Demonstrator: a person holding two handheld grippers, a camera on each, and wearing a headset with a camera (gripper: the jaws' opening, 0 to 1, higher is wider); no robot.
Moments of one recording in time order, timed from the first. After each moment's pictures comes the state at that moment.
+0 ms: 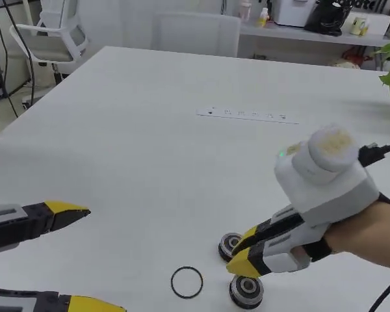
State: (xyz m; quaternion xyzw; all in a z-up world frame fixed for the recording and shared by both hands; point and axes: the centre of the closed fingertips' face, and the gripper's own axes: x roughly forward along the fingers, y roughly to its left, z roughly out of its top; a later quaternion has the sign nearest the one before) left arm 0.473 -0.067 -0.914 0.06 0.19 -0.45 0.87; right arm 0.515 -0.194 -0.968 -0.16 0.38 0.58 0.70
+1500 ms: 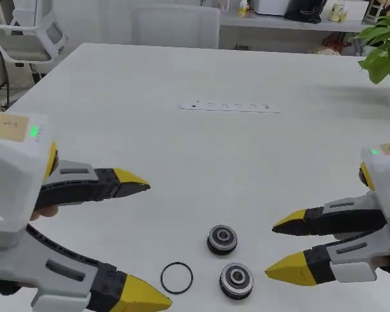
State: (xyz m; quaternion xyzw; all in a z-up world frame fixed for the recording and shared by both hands) left arm 0.489 -0.148 -0.899 0.18 0.17 -0.58 0.78; right arm 0.511 -0.240 -0.961 -0.12 0.31 0.58 0.74
